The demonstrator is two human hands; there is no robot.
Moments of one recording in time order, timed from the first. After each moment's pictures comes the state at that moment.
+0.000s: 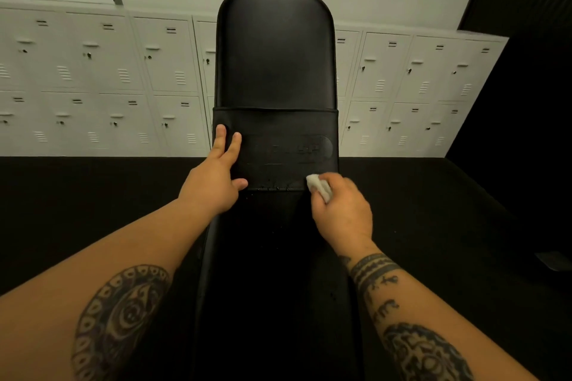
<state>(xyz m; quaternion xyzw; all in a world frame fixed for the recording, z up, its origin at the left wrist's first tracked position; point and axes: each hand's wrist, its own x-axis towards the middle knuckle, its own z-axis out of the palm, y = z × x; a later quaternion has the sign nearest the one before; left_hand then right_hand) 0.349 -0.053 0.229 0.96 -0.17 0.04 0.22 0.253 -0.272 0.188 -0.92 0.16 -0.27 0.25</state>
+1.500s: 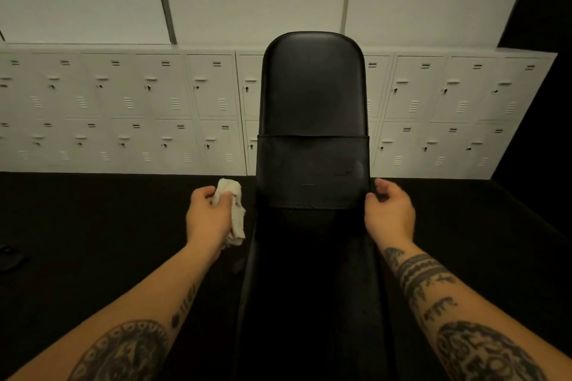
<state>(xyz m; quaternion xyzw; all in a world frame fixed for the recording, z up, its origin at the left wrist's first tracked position) 0.303 0.010 0.222 0.76 0.14 0.09 0.63 0.254 -0.281 0.223 -0.79 0.26 -0.27 0.48</state>
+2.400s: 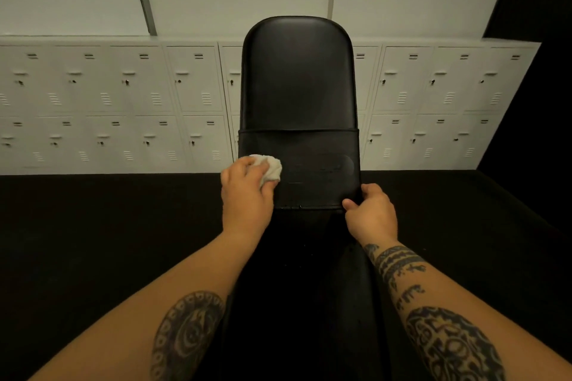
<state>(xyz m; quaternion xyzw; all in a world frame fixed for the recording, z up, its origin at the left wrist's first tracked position) 0.335 -0.076 0.215 0.88 -0.12 0.26 0.38 0.274 -0.283 0.214 -0.85 0.28 -0.18 0.41</state>
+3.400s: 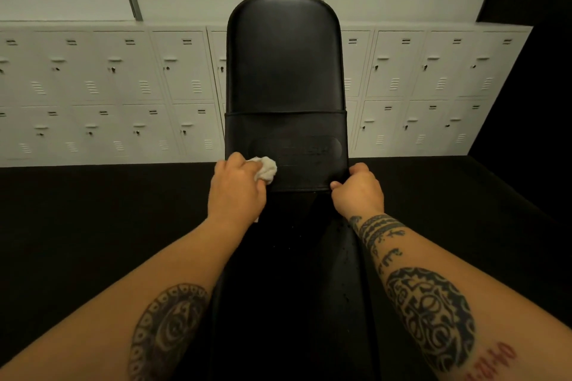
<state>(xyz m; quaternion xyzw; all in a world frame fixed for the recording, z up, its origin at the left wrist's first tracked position) 0.329 -0.074 0.204 0.92 -0.16 0.27 0.22 0.282 -0.288 0.217 -0.87 0.30 -0.15 0.36</state>
